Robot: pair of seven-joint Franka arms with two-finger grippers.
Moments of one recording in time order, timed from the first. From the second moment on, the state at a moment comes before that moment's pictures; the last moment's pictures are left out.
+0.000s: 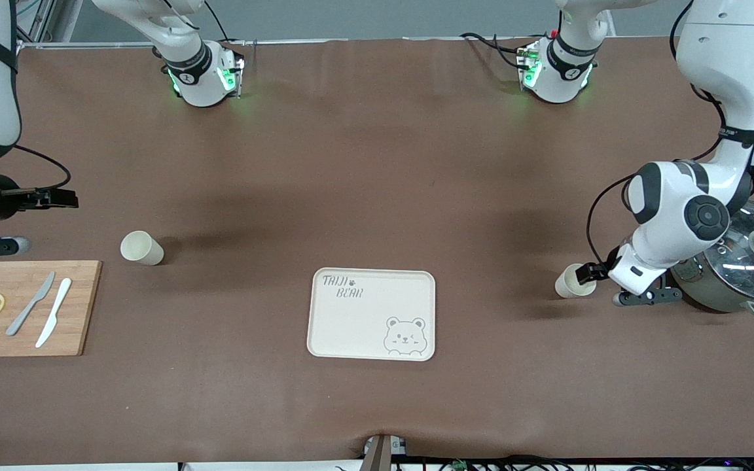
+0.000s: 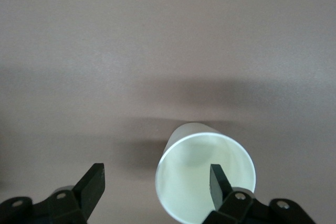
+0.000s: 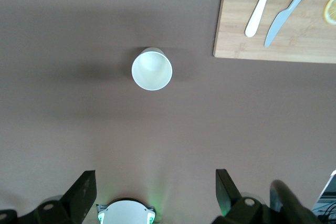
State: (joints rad) left arm 0.07 0.45 -0.11 -1.95 0.04 2.45 -0.13; right arm -0.04 0.26 -0.07 -1.52 -0.08 1.43 -0.17
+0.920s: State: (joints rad) left arm 0.07 0.48 -0.13 -1.92 0.04 2.45 -0.12; right arm -0.13 0.32 -0.09 -1.93 0.00 2.02 -0.17
